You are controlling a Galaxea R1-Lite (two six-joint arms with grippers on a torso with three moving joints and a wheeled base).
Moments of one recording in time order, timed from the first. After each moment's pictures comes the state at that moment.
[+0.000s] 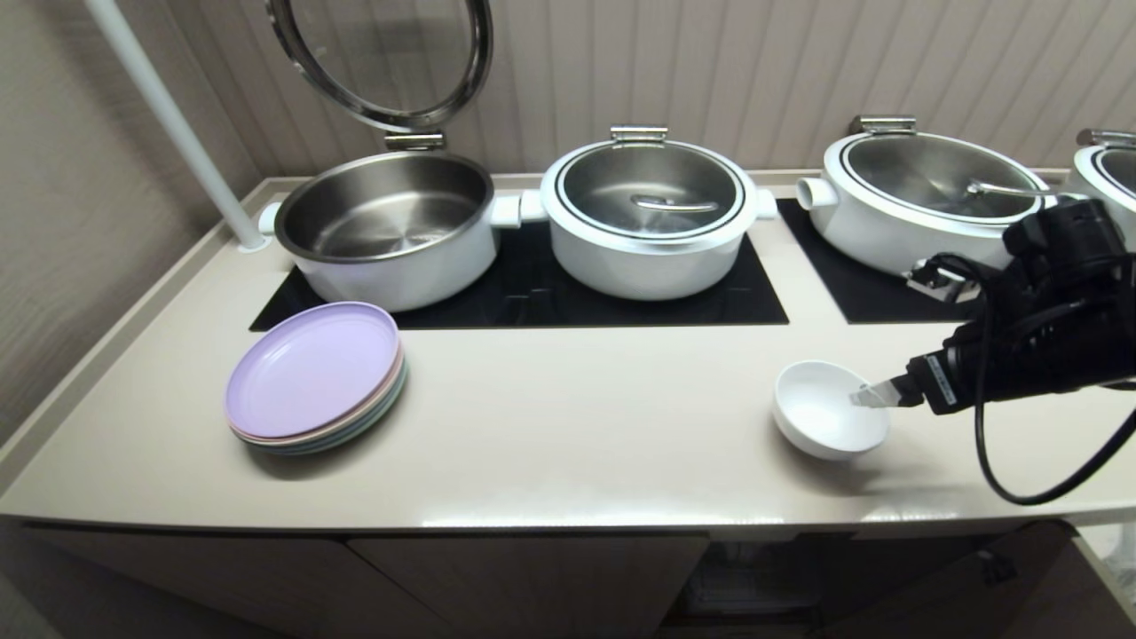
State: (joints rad) left arm 0.00 0.00 0.00 0.00 -0.01 0.00; right arm 0.01 1.70 -1.21 0.33 0.25 -0.26
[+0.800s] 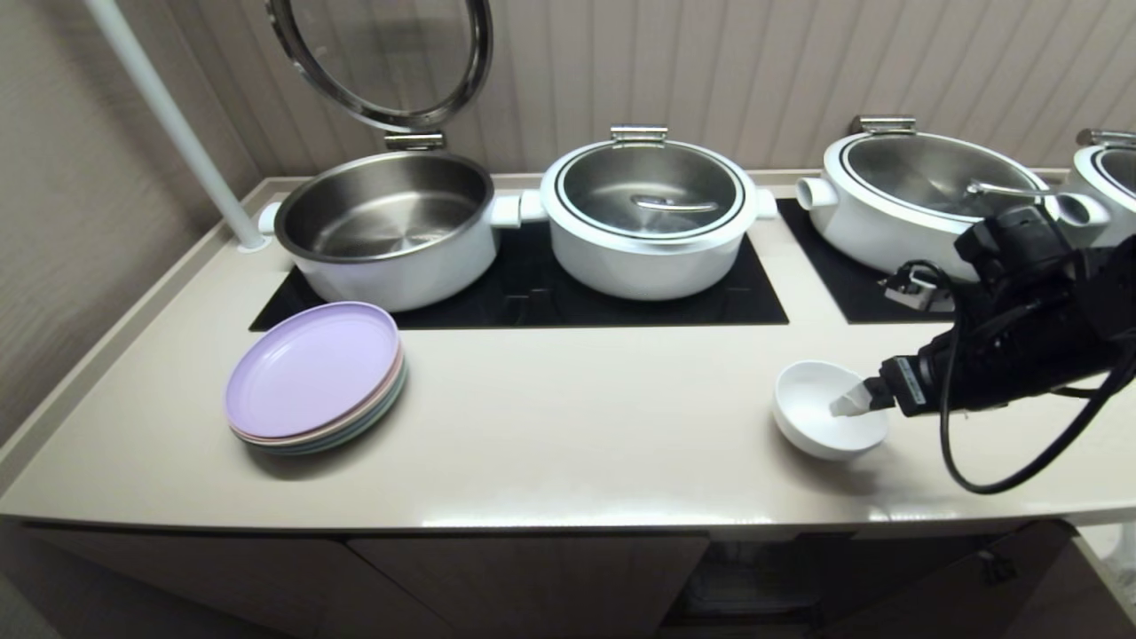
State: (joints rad) left arm 0.00 0.00 0.00 0.00 -0.01 0.00; right arm 0.09 1.74 -1.29 0.47 0.18 -0.04
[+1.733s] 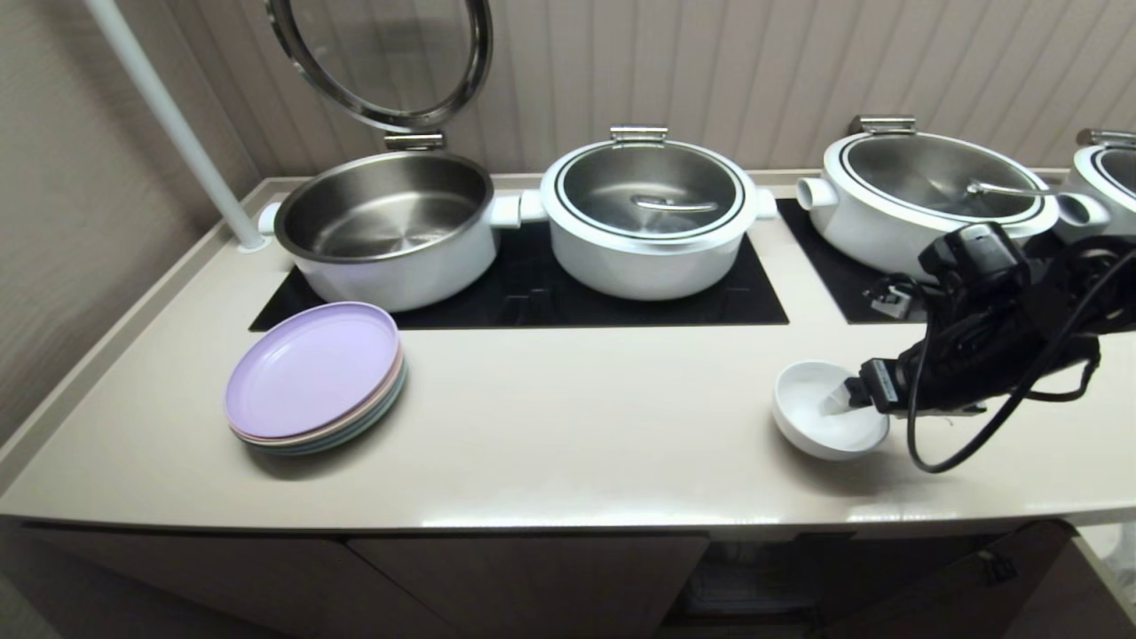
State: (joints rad) left arm 0.00 0.00 0.00 0.00 -0.01 0.00; right arm 0.09 1.84 -1.33 0.47 0.13 0.04
